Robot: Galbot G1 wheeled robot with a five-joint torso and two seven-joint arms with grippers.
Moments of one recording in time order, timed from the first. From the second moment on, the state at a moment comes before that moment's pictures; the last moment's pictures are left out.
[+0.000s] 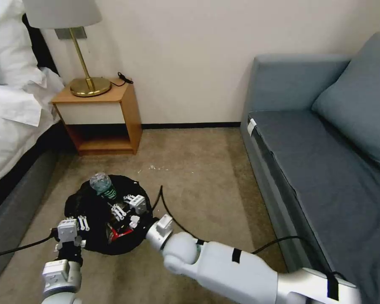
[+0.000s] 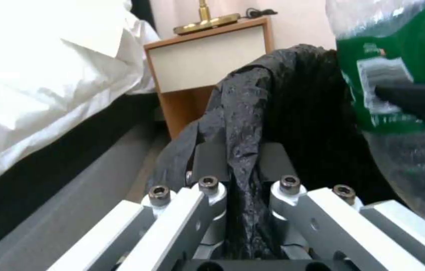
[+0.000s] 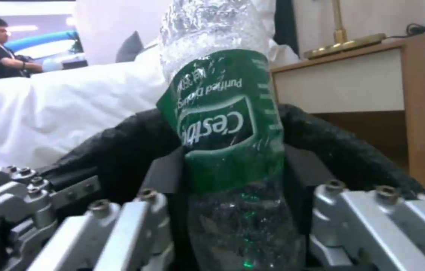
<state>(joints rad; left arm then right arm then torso) 1.73 -1.47 -0.80 -2.09 -0.04 -0.09 -0.08 -0.63 1.40 -0.77 1.45 0.62 0.33 0.23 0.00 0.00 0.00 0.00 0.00</state>
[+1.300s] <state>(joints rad) 1.68 -1.43 -0.79 -2.07 -0.82 0.08 -0.43 -1.33 1.33 0.36 2.01 0.15 0.36 -0.02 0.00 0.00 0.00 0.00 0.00</state>
